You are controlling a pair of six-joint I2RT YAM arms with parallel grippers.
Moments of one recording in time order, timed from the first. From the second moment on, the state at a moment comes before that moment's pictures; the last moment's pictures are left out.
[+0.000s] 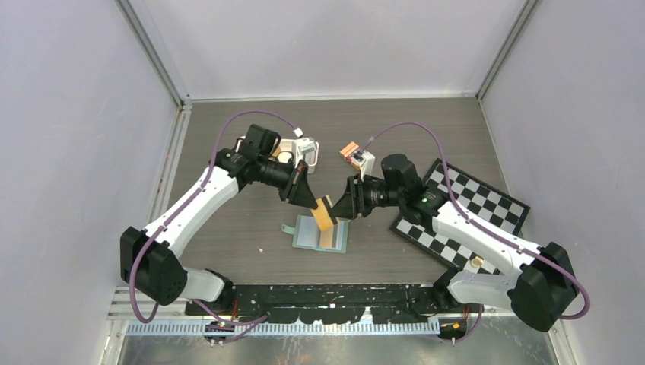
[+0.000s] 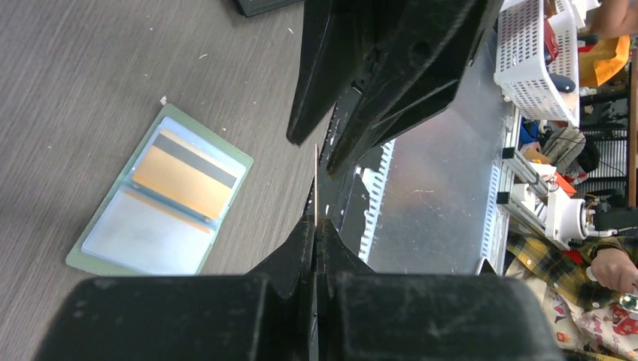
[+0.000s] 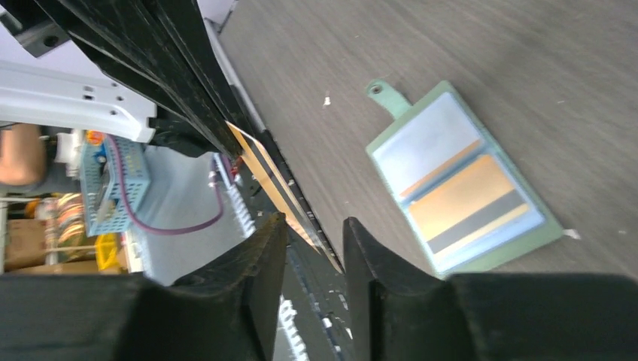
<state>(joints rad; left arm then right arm) -0.49 1.37 1.21 -0.75 0.95 0.05 0.68 1.15 0.81 -0.14 -0.57 0.51</state>
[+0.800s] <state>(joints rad) -0.52 1.33 0.89 -0.67 0.34 -0.32 0.68 1.44 0.52 0.16 -0.53 0.85</state>
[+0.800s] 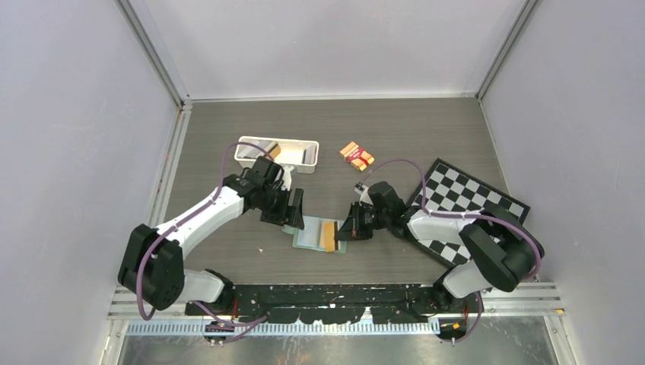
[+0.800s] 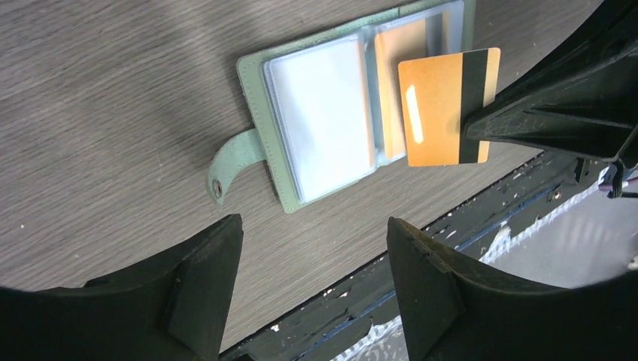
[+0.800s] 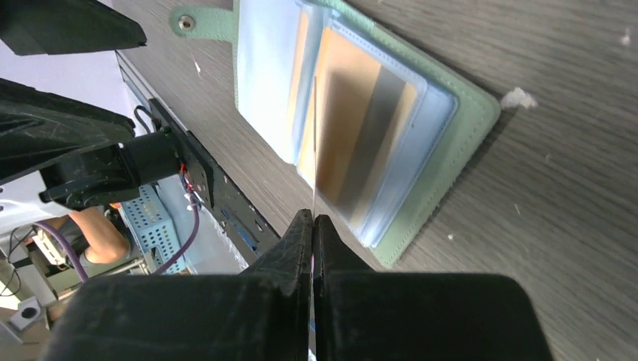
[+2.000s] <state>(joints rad) -0.52 1.59 0.88 -0.57 0.31 -0.33 0.68 1.64 0.51 0.45 -0.58 1.05</state>
